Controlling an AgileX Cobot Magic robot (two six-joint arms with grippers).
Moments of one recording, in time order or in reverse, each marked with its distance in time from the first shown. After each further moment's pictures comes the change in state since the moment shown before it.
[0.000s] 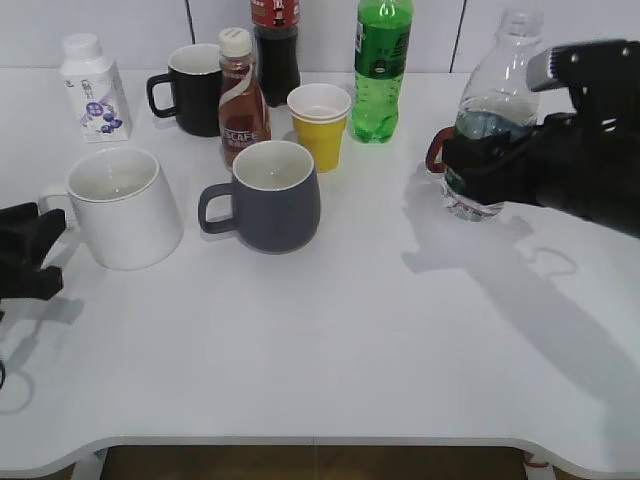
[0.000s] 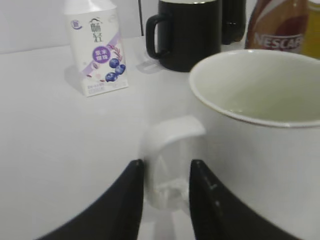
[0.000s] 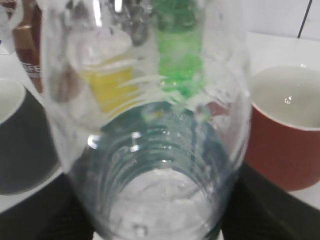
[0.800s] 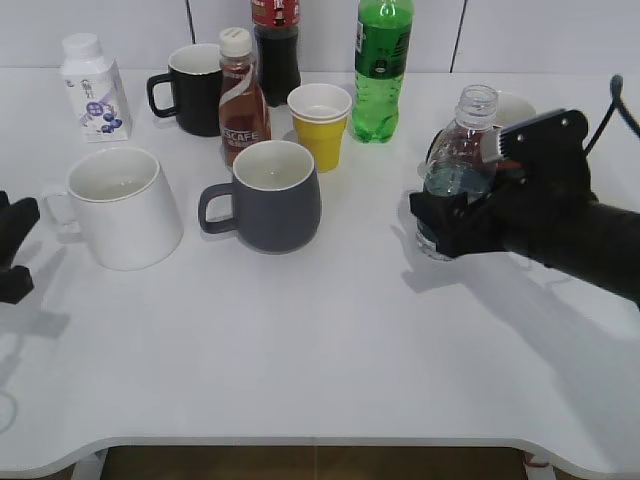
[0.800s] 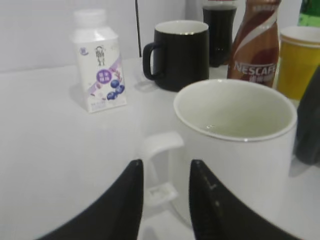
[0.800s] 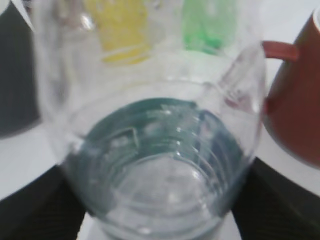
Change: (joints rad) left arm 0.000 -0.191 0.104 0.008 0.001 -0.037; right arm -0.007 0.233 0.037 -0.033 -0.256 -0.117
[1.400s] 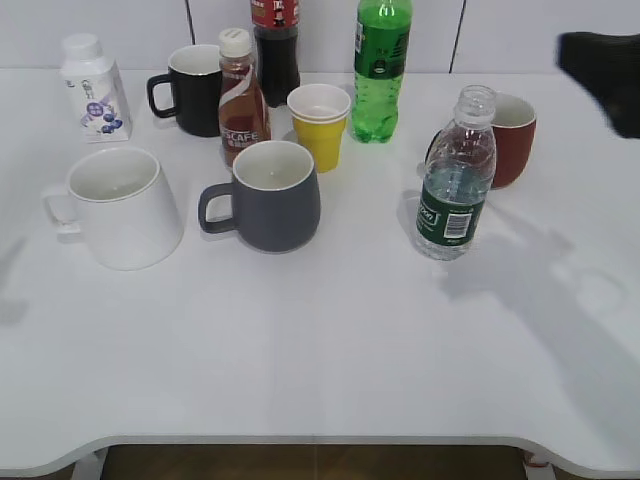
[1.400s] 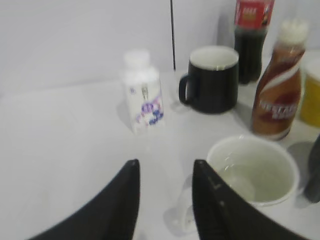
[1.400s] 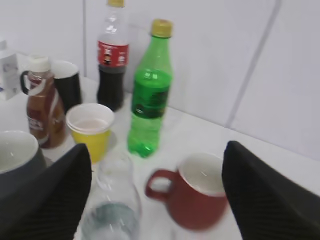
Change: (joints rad) left arm -0.086 -0.801 -0.297 0.000 1.173 -0.127; right arm 0.000 -0.760 -0.028 -0.022 0.578 -0.001
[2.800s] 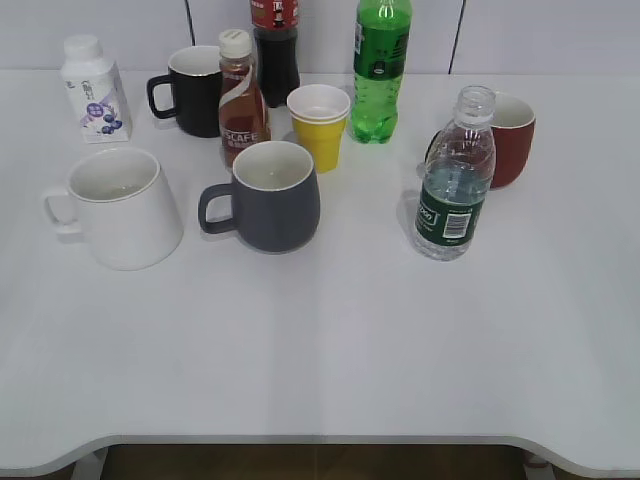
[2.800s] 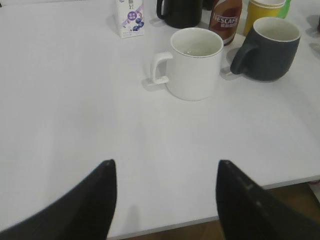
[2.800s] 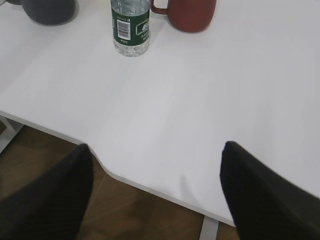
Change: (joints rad) left arm -0.133 -0.754 -0.112 -0.183 1.105 0.072; right arm 0.000 -1.022 0.063 0.326 1.291 -0.262
